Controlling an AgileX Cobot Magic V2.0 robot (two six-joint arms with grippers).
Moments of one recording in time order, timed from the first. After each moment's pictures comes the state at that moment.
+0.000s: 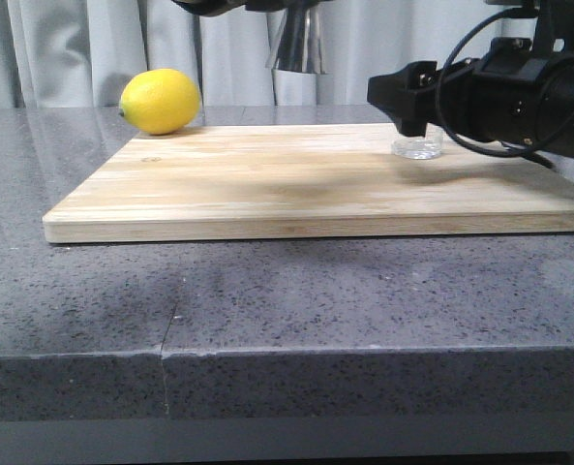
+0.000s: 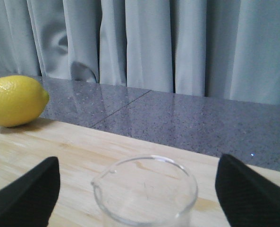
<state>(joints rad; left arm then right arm) -0.84 1.50 -0.91 -0.08 -0.39 0.02 0.16 1.83 -0.73 -0.29 -1.12 0.13</state>
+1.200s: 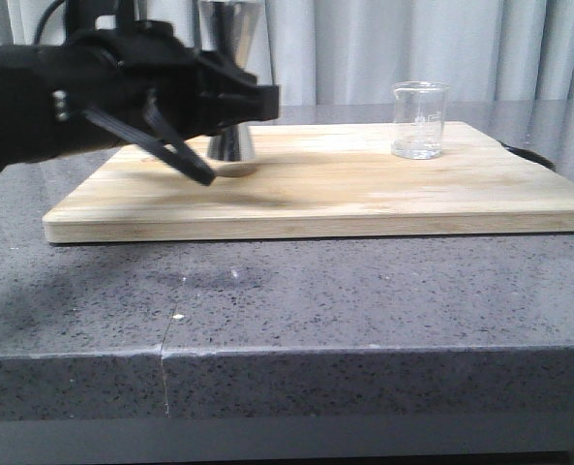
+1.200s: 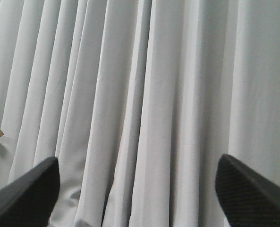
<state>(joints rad) -0.68 1.76 -0.76 -0.13 -0.87 0.00 0.16 1.37 -0.72 -0.28 -1.15 0.13</state>
